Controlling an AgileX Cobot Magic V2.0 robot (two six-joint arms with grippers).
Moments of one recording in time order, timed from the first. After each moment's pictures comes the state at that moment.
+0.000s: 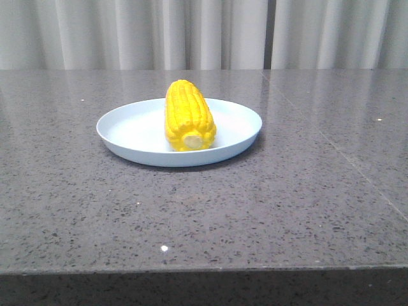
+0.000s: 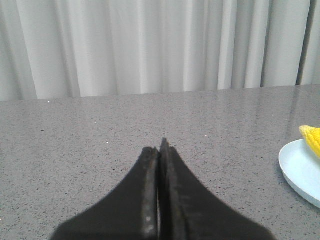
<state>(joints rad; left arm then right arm) -0.10 0.06 -0.39 0.13 0.45 -0.05 0.05 0.11 -0.35 -0.05 0.44 0.16</state>
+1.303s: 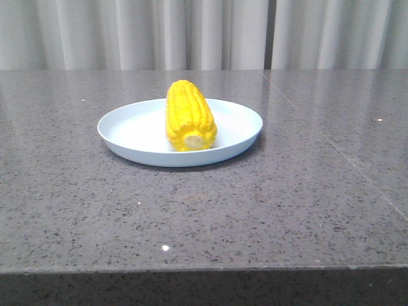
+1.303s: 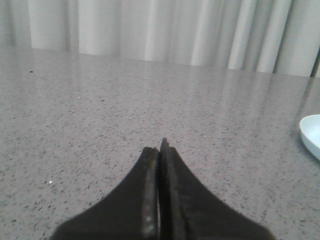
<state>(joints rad) 0.00 0.00 0.01 -0.04 0.12 -0.05 0.05 0.11 -0.35 -0.05 0.44 0.16</state>
